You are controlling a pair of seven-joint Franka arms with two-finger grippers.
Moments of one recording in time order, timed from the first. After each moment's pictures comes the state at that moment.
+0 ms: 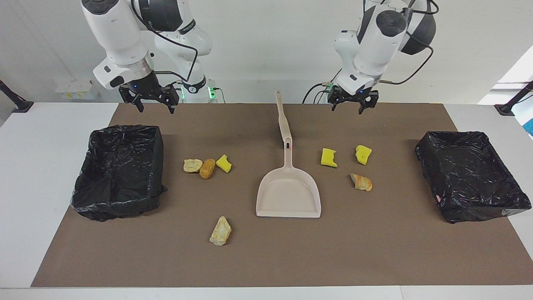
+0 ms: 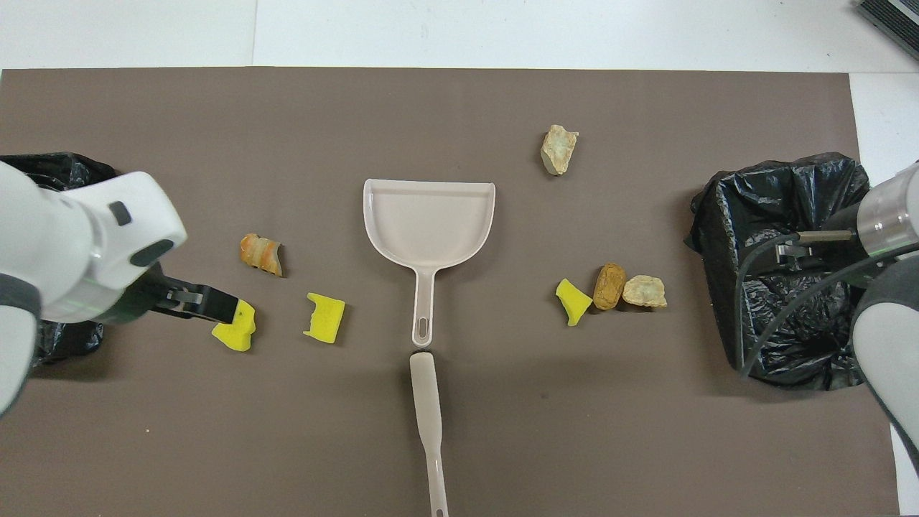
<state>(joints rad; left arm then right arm) -0.50 -0.20 0.01 -2.06 -0.06 1.74 -0.25 -0.09 -0.08 0.15 -1.74 -0.01 1.56 0.11</state>
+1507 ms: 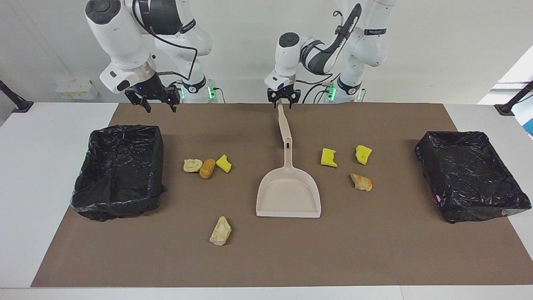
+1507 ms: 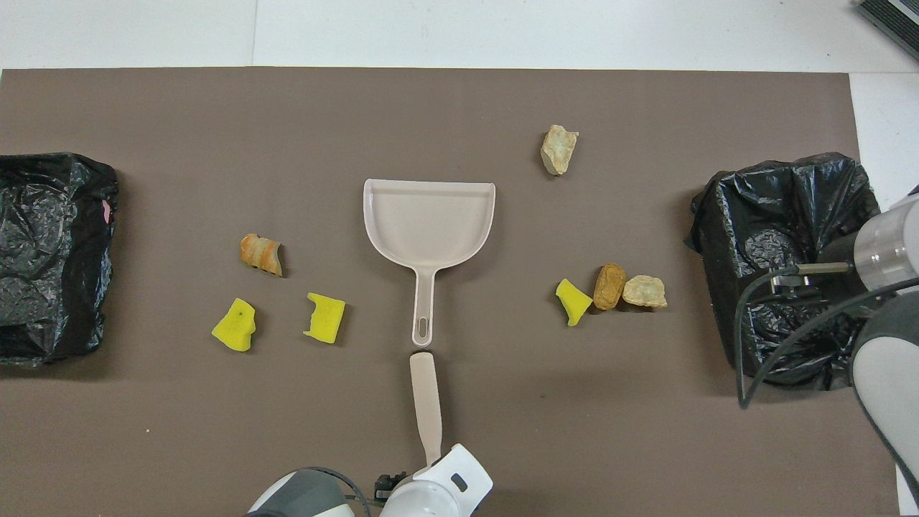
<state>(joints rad) -1.07 -0.19 0.02 -2.53 -0.08 2.32 -0.88 -0.09 -0.11 0.14 -1.82 0.02 1.55 0.02</state>
